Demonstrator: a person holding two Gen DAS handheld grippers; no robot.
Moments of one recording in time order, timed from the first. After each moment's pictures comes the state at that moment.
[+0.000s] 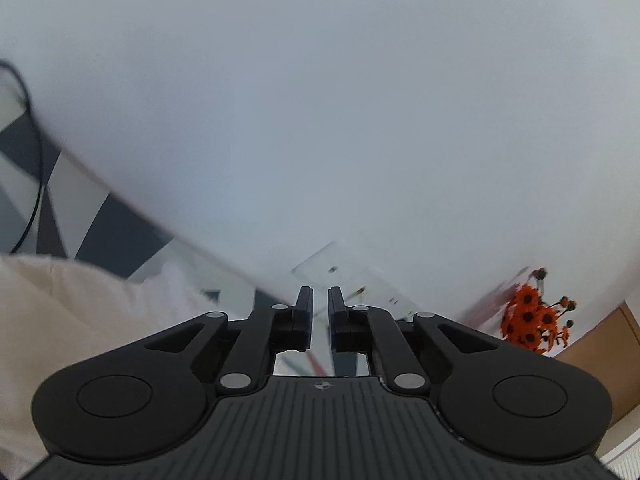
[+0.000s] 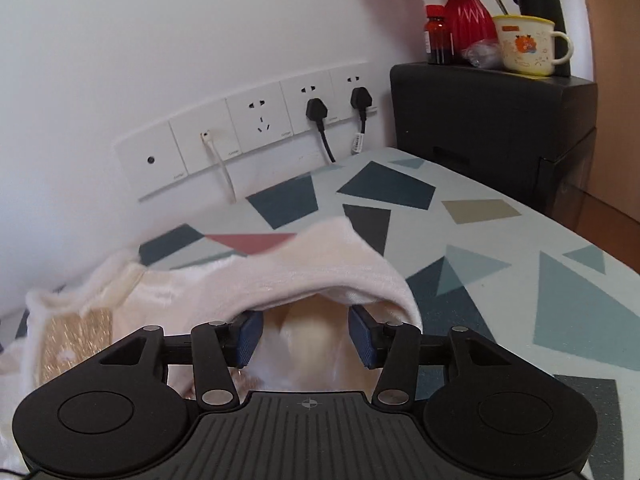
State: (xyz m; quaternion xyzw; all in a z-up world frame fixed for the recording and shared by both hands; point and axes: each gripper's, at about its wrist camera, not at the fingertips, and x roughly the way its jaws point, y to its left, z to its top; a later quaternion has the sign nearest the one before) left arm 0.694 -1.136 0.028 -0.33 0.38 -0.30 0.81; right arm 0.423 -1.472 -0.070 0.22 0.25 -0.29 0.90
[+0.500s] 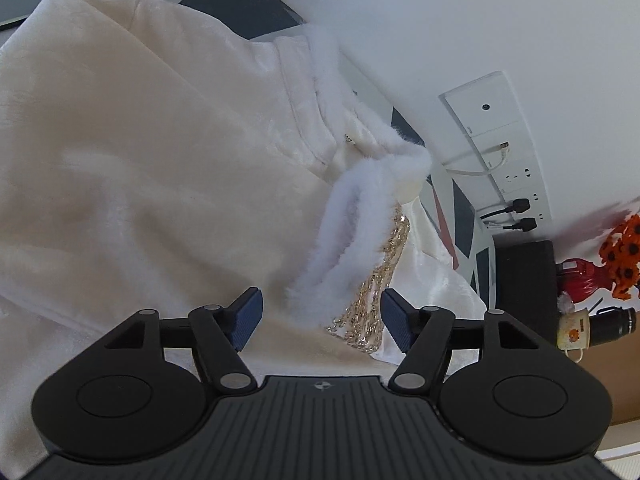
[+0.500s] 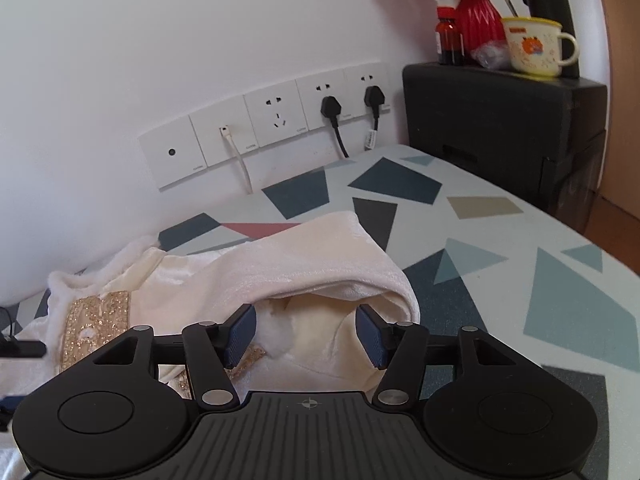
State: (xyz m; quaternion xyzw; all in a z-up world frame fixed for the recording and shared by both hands) left arm 0.665 -1.153 -0.097 -0.29 0.57 -0.23 0.74; right arm 0.404 -1.466 -0.061 0.23 0.25 -0.27 0.90
